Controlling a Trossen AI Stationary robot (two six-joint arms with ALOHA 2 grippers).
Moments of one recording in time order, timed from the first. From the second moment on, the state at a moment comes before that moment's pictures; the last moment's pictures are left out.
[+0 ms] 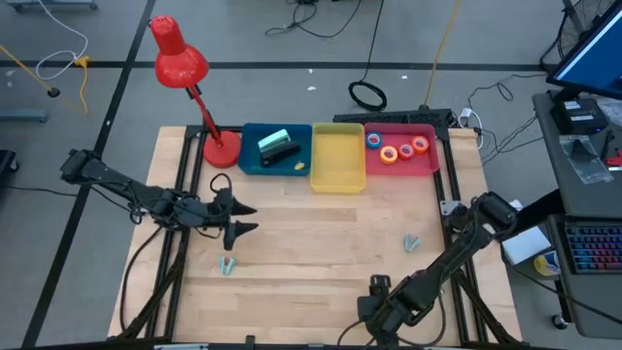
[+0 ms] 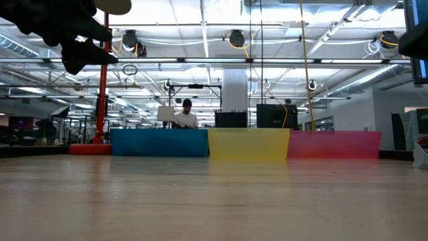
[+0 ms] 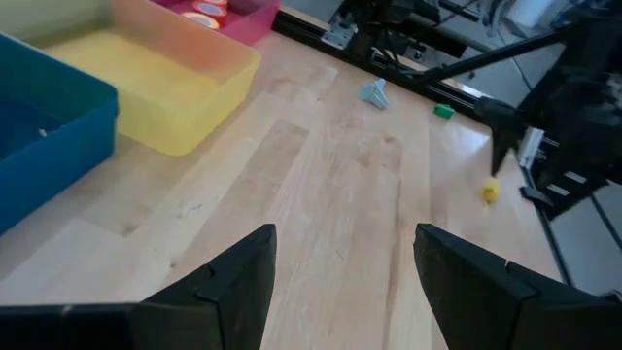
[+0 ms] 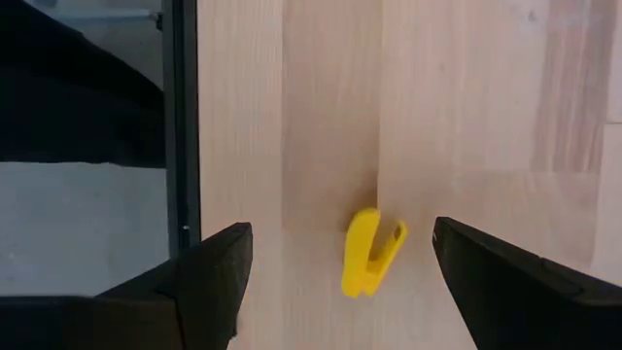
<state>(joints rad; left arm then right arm) -0.38 0.74 0.42 -0.09 -0.43 -0.56 0.78 1.85 1.29 -0.65 0.03 0.80</state>
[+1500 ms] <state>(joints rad) -0.38 0.74 0.42 -0.09 -0.36 -0.59 0.80 1.89 1.14 -0.59 0.10 0.91</state>
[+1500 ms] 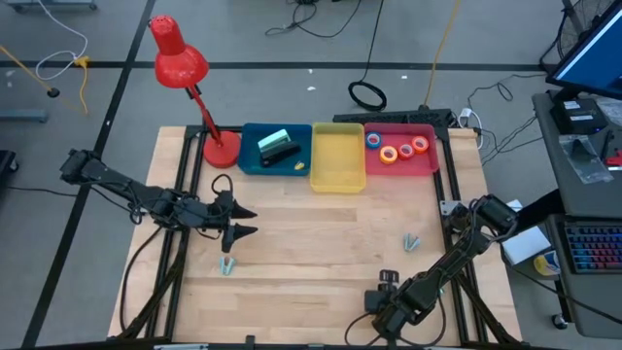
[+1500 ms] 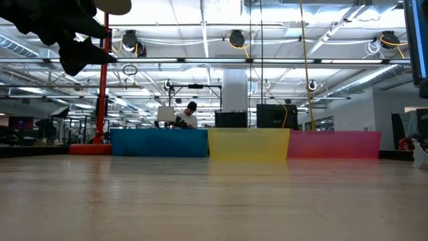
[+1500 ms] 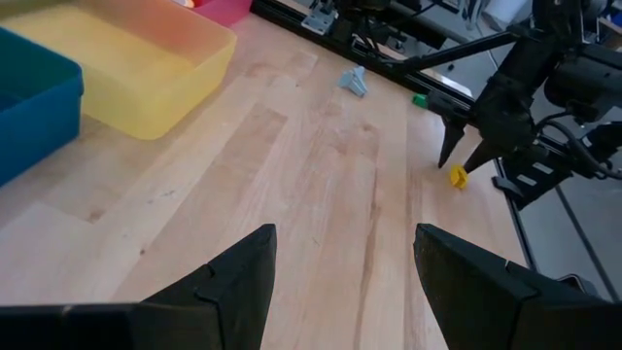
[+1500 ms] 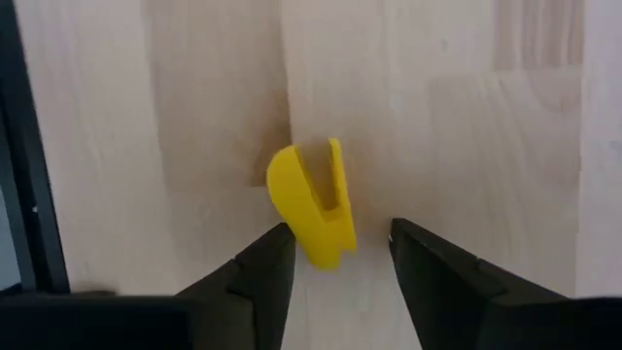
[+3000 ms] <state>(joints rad) -0.38 0.74 0.42 0.01 -0.37 -0.63 0.73 1.87 1.11 -0.52 0.15 0.58</state>
